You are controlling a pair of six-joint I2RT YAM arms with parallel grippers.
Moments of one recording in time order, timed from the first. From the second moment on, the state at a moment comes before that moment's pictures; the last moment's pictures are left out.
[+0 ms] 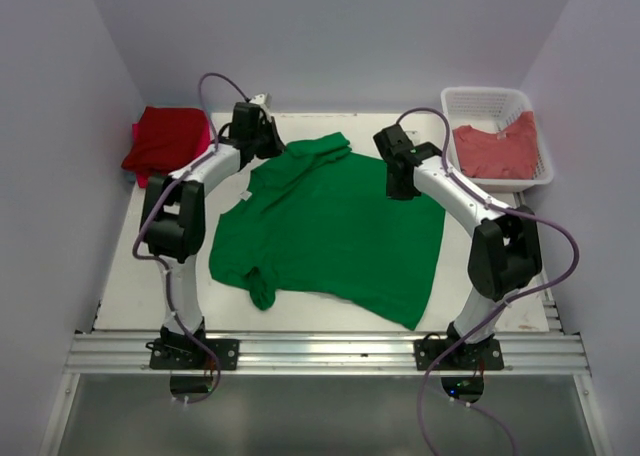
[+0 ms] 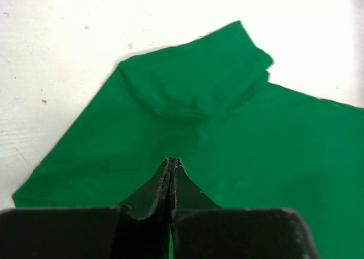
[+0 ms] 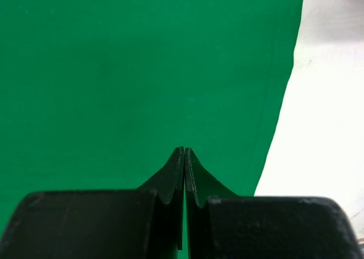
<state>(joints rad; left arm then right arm) -0.25 2.01 1.53 -0.12 0.20 -0.42 0.44 1.75 1.45 -0.87 0.42 0.46</state>
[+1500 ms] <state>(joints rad) -0.09 2.28 1.60 -0.02 -0.18 -0.83 0.43 1.79 1.34 -0.73 0.38 0.45</state>
